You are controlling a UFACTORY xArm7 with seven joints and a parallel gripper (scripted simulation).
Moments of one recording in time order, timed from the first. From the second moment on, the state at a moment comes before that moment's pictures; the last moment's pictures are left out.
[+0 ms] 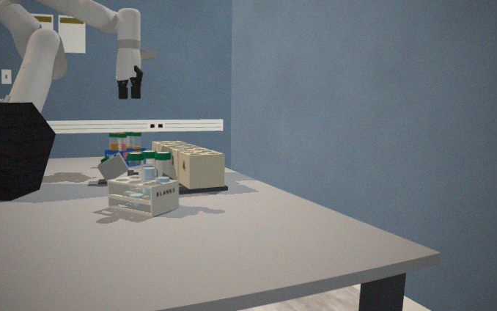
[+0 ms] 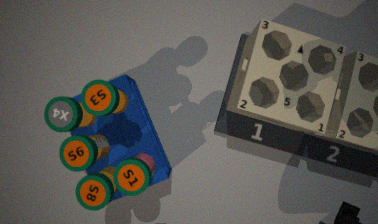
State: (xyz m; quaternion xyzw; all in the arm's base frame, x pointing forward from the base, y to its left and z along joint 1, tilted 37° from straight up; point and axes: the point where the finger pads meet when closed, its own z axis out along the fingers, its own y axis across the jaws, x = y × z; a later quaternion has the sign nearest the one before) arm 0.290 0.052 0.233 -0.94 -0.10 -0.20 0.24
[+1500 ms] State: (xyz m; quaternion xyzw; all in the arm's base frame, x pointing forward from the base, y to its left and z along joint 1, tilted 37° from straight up) arm 0.363 -0.114 0.161 -0.95 0.08 -0.15 0.28
